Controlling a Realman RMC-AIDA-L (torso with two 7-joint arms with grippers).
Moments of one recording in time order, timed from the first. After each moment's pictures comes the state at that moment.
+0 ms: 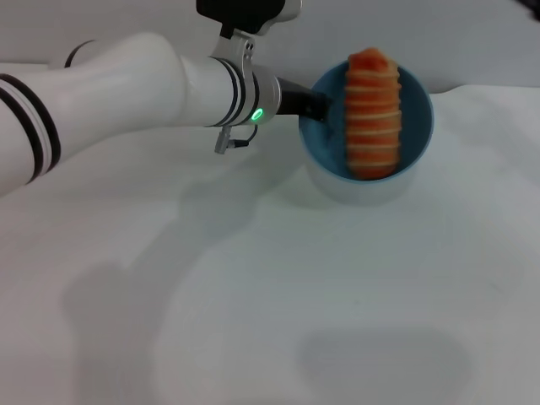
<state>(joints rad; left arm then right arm) -0.88 -2.07 1.87 0.62 2.07 0.35 -2.70 0.45 2.07 -0.97 -0.92 -1.36 -1.05 1.30</state>
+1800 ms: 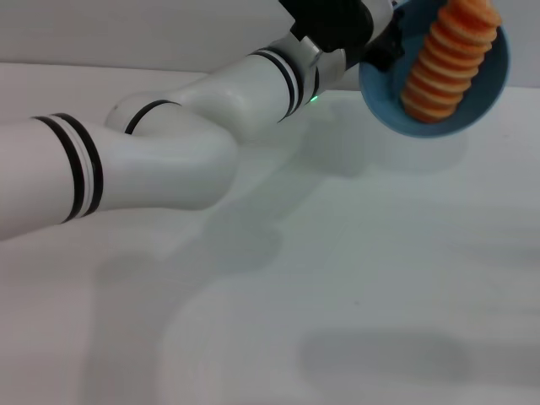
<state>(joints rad) -0.94 -2.08 2.32 0.59 2.08 -0.29 -2.62 0.17 2.07 -0.60 -0.21 -0.94 -1.44 0.54</state>
